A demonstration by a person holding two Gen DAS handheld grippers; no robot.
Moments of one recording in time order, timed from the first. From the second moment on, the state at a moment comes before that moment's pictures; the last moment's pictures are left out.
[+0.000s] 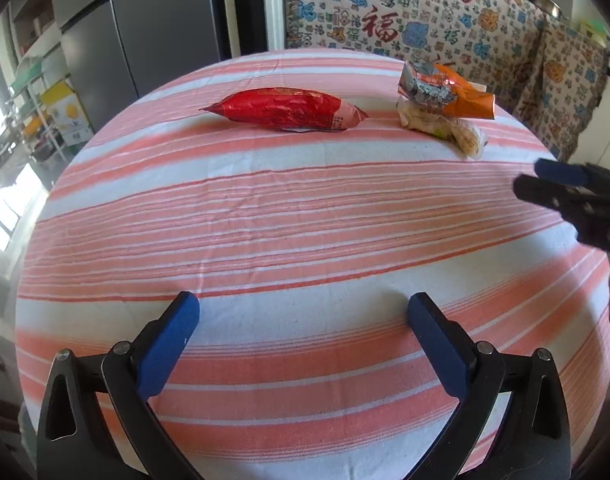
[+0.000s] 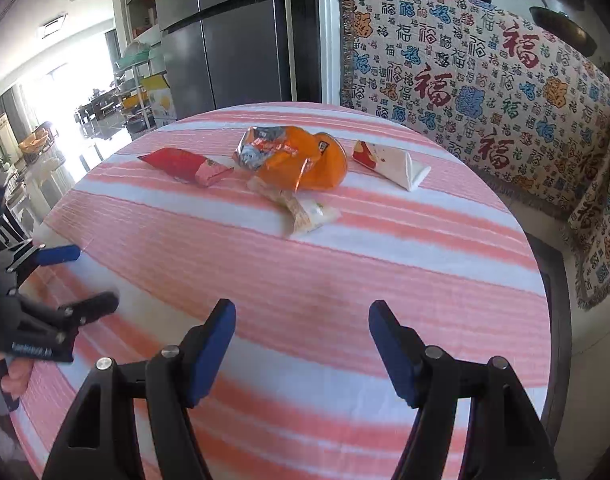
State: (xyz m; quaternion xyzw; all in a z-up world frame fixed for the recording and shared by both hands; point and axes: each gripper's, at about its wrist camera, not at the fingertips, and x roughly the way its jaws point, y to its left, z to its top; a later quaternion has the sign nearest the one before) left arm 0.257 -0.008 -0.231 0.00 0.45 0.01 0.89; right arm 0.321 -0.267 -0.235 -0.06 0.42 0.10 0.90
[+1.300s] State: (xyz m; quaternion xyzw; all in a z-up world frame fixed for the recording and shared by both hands) left arm 0.376 0.040 -0.182 0.15 0.45 -0.14 0.87; right arm 0.222 -0.257 -0.243 -0.04 0.42 0.03 0.91
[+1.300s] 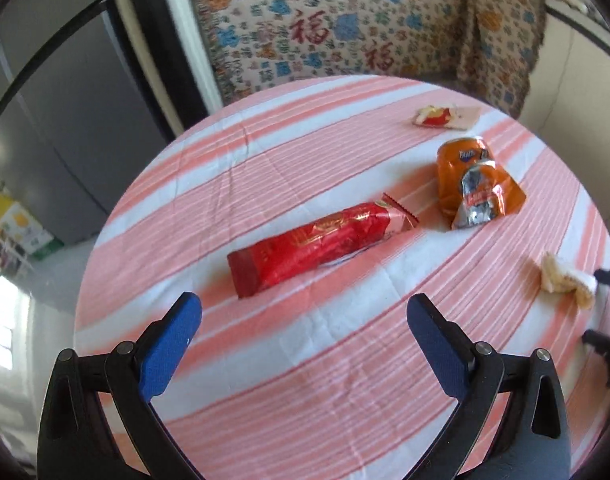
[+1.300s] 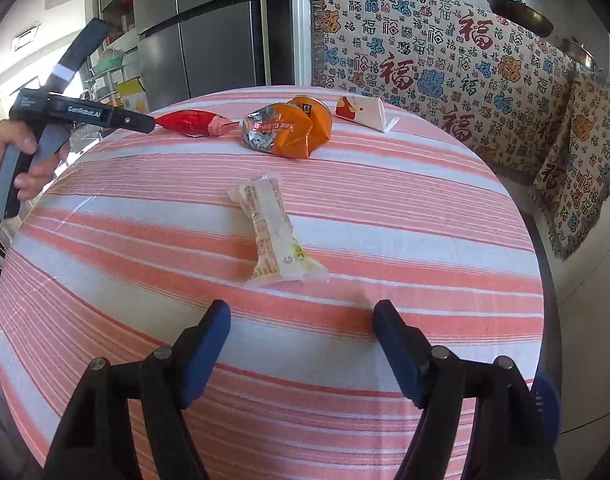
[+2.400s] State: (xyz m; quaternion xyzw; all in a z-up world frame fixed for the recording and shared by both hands) left arm 0.249 -0.007 -0.197 -0.03 0.49 -0.10 0.86; right arm 0.223 -0.269 -0.239 -0.01 0.42 0.04 0.90
